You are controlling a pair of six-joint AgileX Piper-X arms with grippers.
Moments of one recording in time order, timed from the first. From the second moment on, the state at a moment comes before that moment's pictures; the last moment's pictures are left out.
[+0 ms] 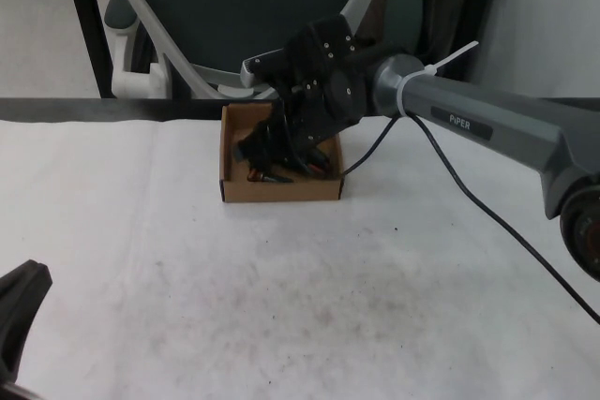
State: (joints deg) left arm -19.4 6.2 0.5 0.6 2.7 3.0; right arm 28.1 141.4 -119.2 32.6 -14.0 -3.8
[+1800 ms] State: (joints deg) left arm -19.4 6.2 0.5 0.8 4.9 3.0; right arm 27.4 114.9 -93.0 36.6 -11.7 -12.8
